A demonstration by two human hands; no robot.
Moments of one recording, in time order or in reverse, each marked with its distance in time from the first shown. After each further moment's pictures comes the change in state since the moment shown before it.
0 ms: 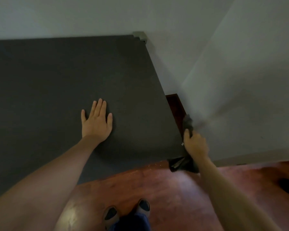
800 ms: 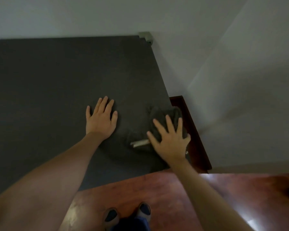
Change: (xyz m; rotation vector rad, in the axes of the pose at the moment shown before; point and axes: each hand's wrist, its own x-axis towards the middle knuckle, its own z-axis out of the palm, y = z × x) left_hand 0.023 0.012 -0.007 -0.020 0.024 0.025; right_hand -0.023 -0.081 0.028 -0.232 0.053 -0.459
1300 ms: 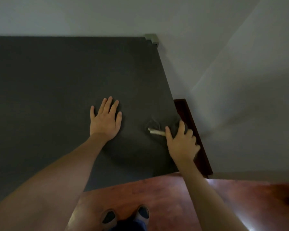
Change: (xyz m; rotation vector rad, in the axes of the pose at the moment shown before) left_hand 0.002 0.002 0.000 0.028 -0.006 -0.005; right_hand 0.013 0.004 -0.007 -0.030 0.053 0.319
